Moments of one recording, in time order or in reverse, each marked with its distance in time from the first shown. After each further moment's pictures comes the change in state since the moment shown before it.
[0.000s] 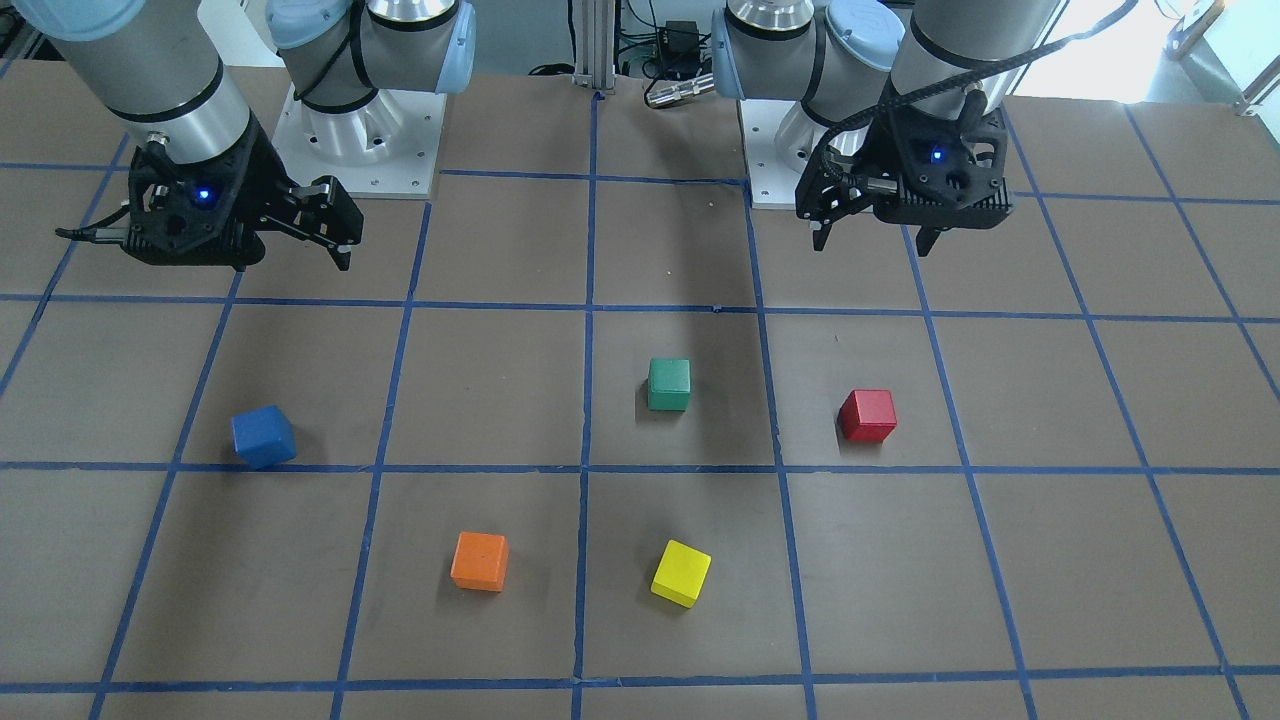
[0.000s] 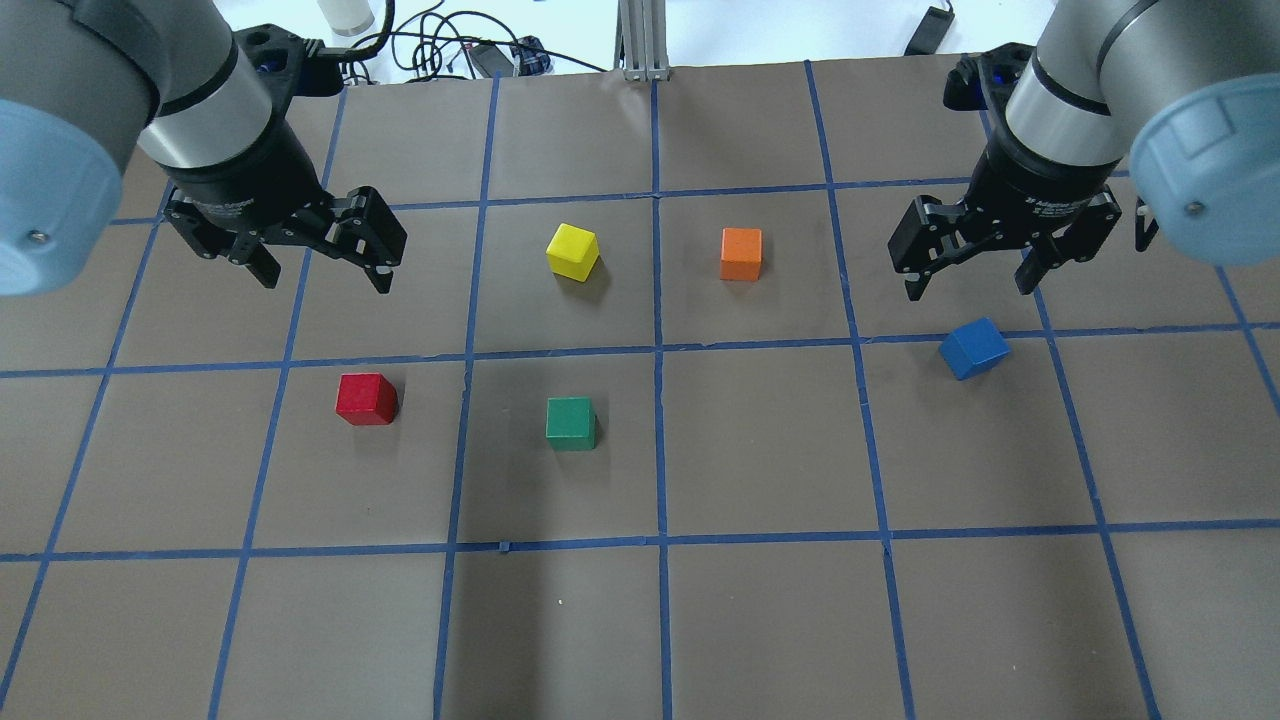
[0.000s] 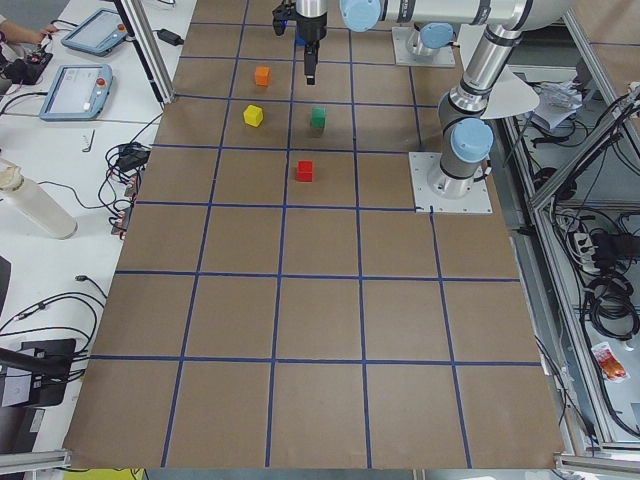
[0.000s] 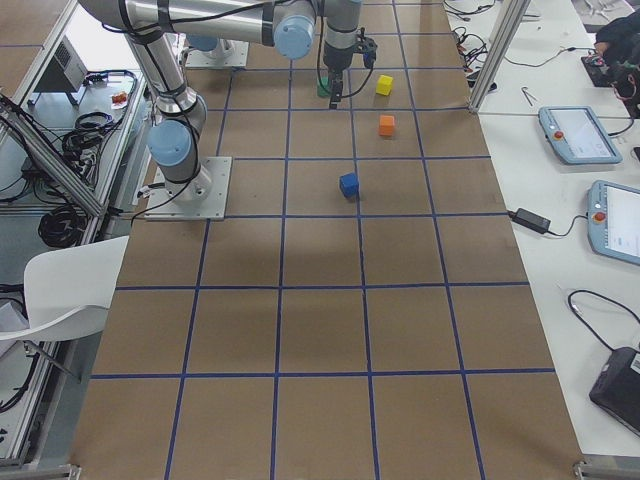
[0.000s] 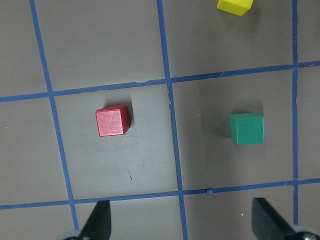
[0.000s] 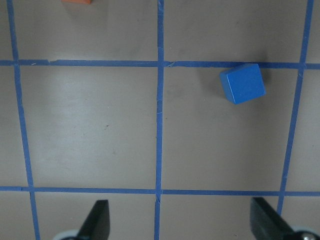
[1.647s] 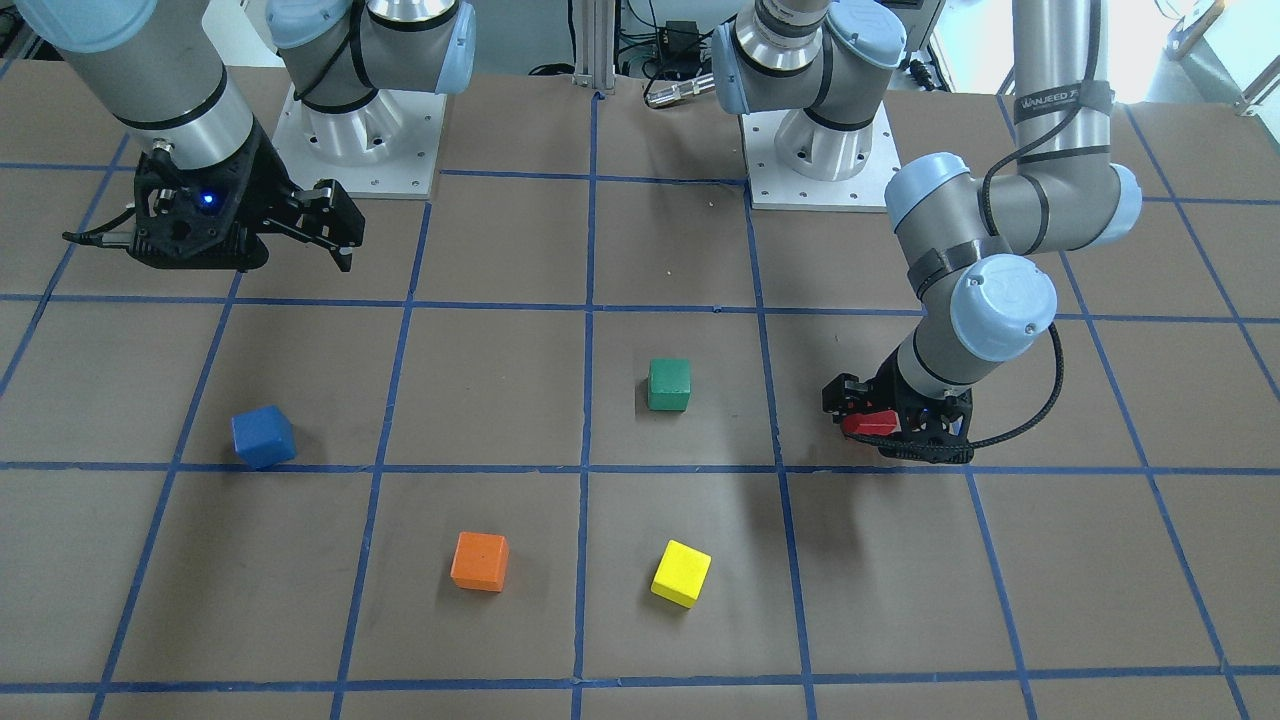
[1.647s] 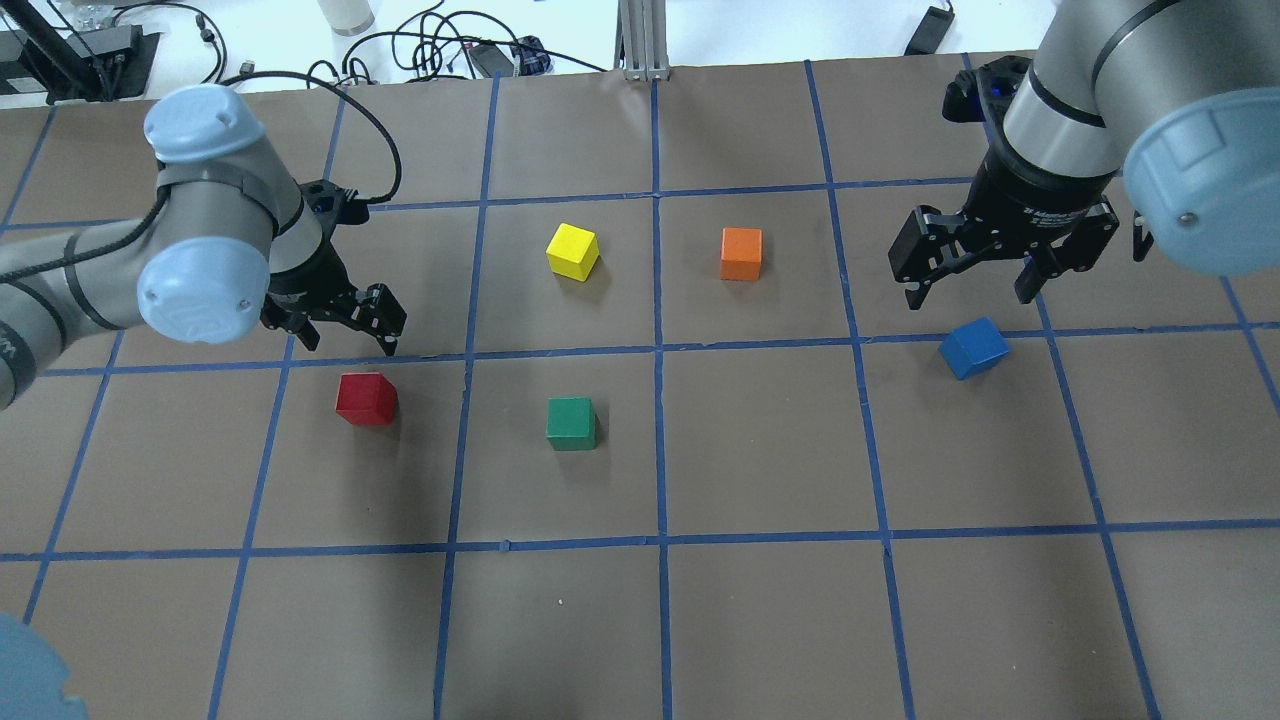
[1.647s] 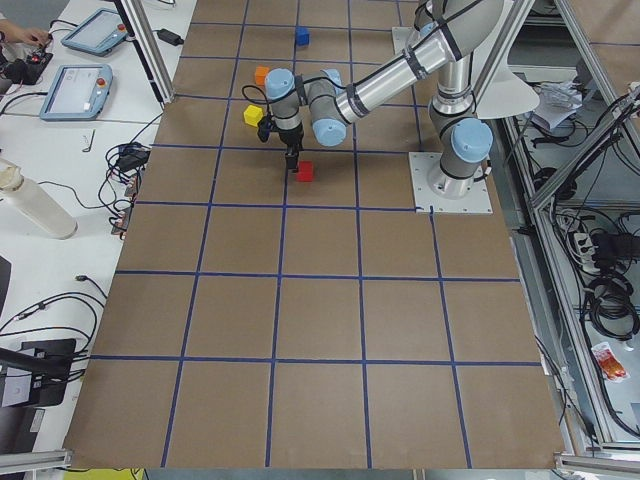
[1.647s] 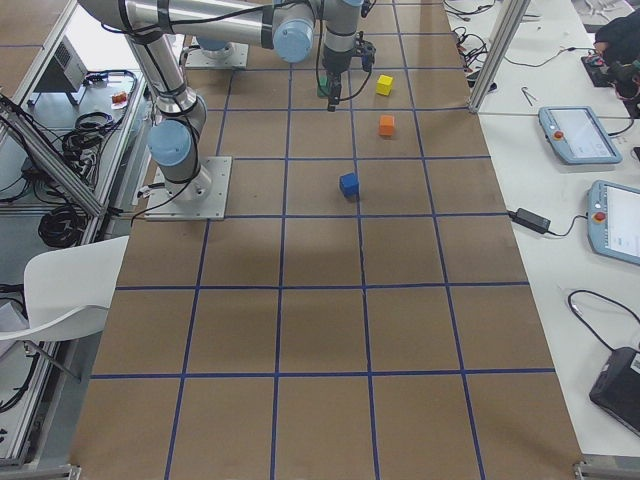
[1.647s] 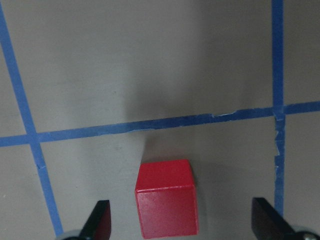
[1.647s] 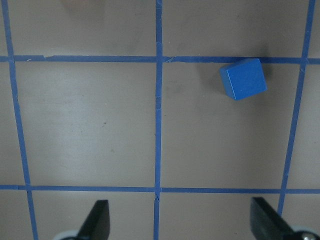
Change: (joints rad) left arm 0.188 -0.349 -0.349 0.597 -0.001 0.203; right arm -0.003 -0.002 0.019 -0.005 -0.002 0.001
